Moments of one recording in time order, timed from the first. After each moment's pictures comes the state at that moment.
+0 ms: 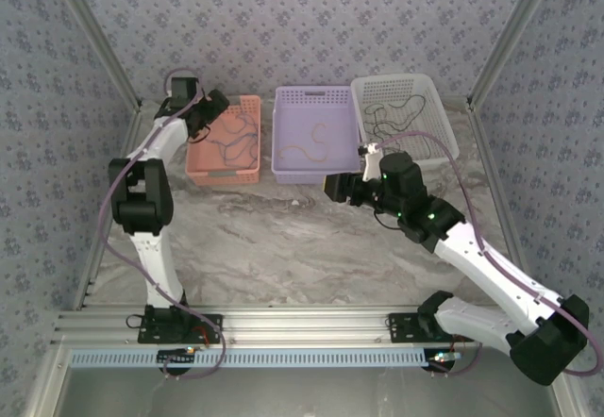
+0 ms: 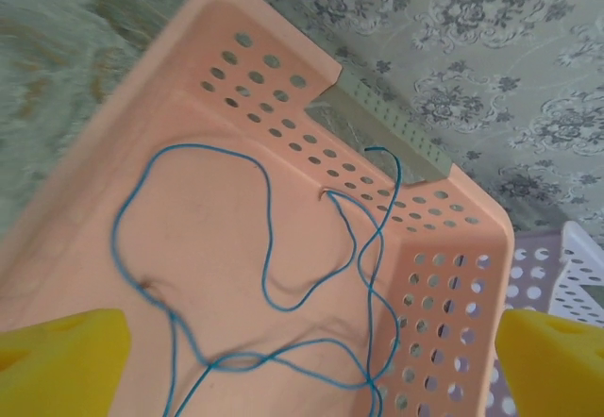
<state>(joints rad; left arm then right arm) -0.06 2.04 1.69 -0.36 0.06 -0.76 0.63 1.02 0.91 -0.30 -0.17 0.53</state>
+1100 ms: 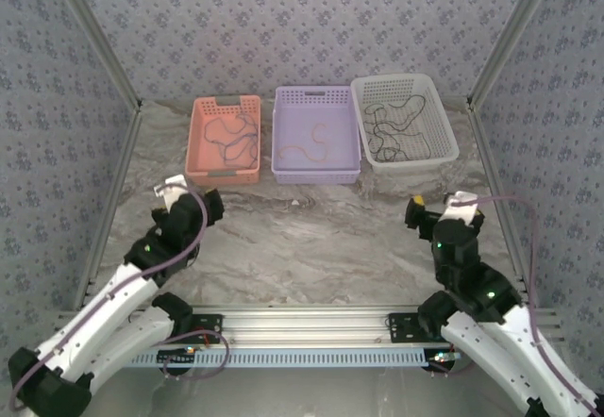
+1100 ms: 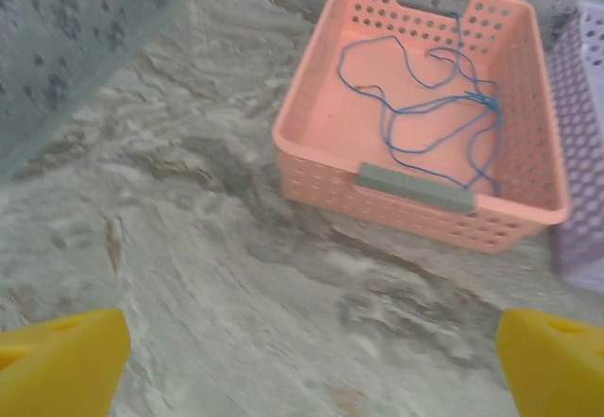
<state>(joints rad) -0.57 0.69 0.55 -0.49 -0.70 -0.56 0.61 0.37 0.54 -0.55 0.76 0.26</state>
